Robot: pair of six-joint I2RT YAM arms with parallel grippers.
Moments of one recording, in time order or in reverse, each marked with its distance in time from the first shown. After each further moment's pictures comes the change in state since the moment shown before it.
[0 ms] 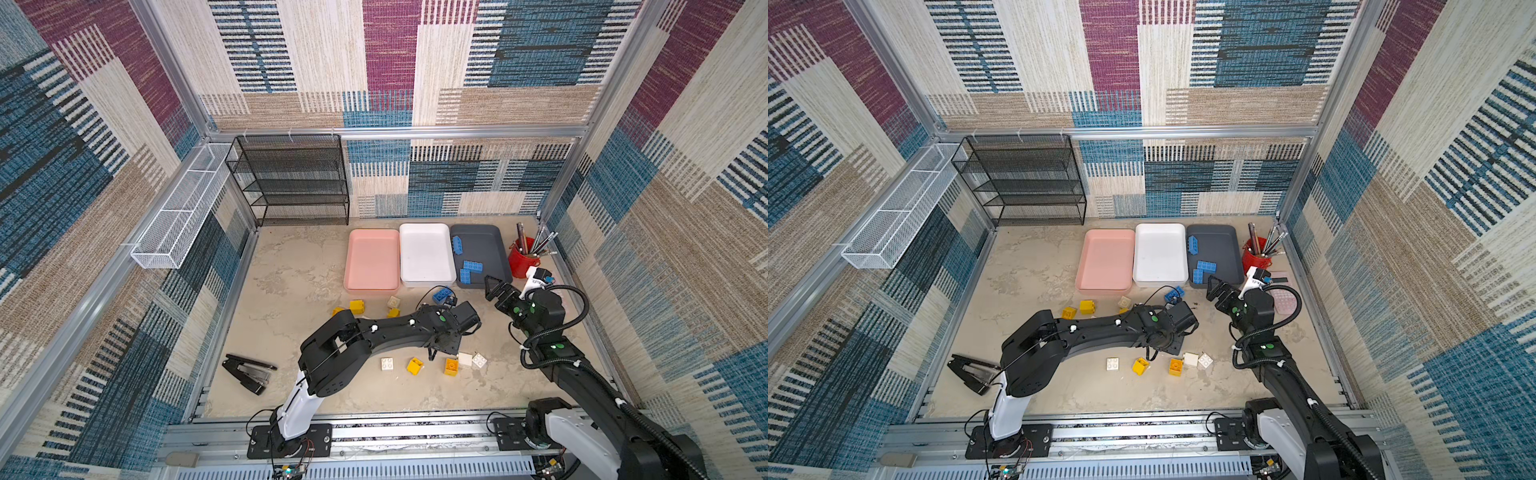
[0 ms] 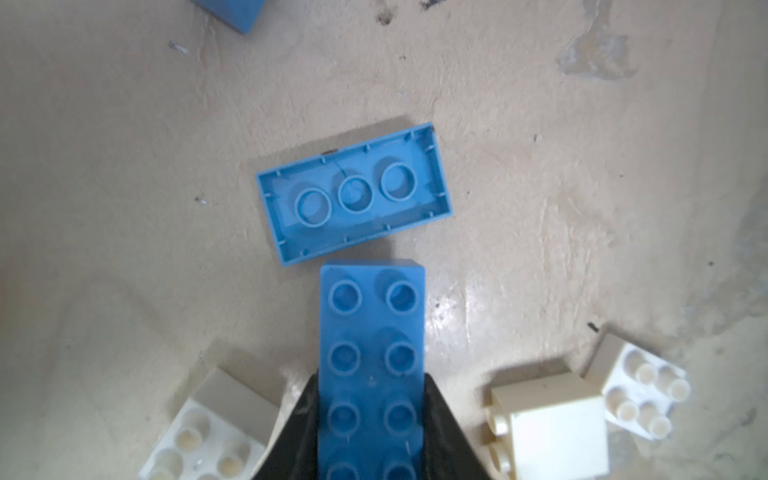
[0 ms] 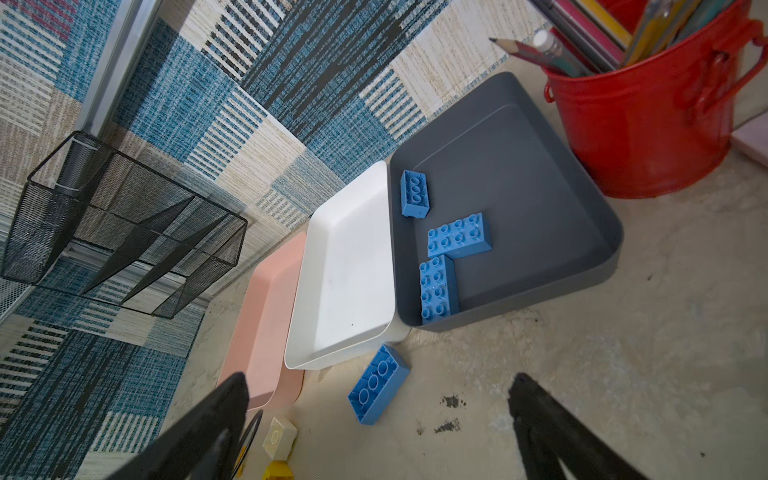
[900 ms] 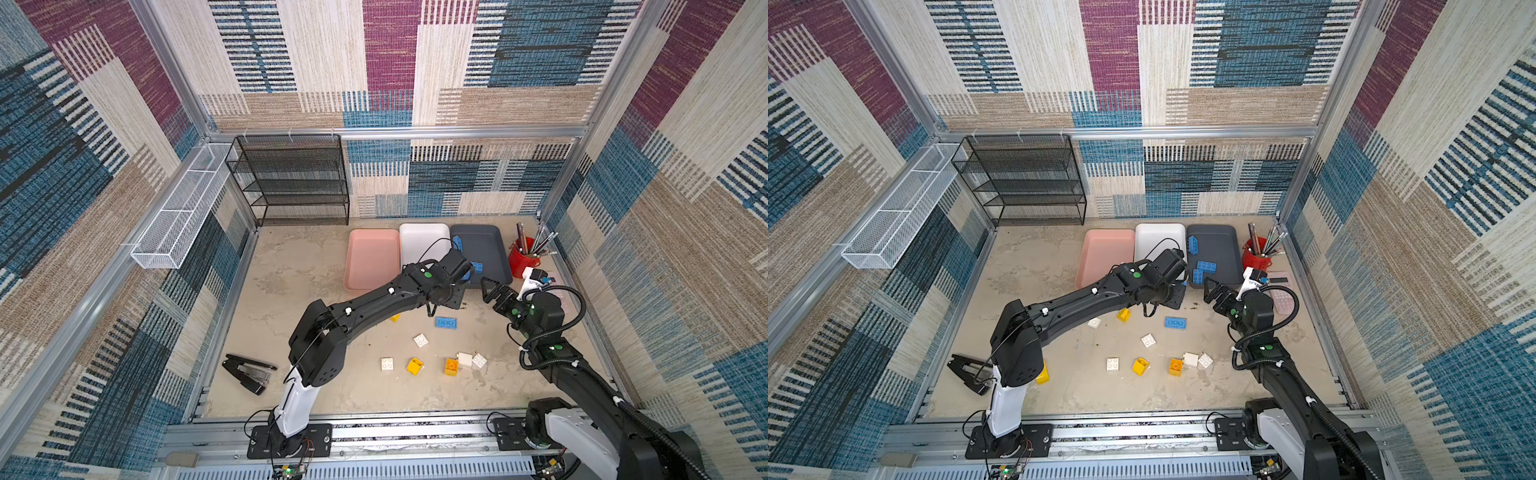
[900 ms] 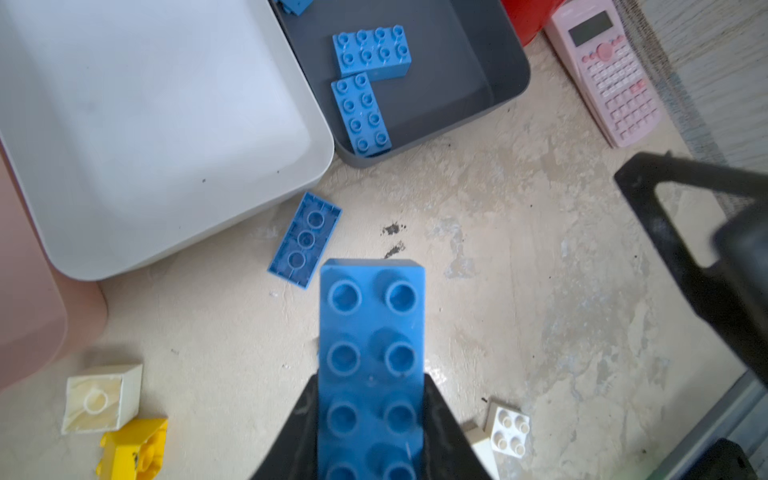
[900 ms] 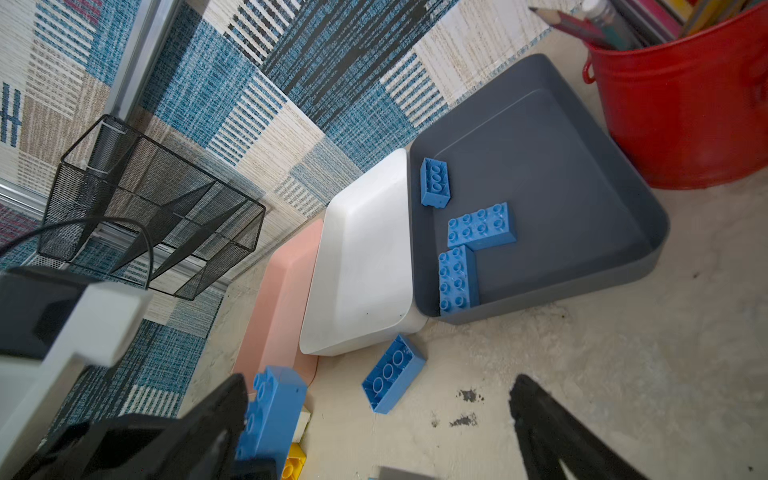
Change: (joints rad) left arm 0.164 0.019 0.365 -0.074 0.092 0.248; right arm 0.000 0.014 -0.023 0.047 -0.060 -0.001
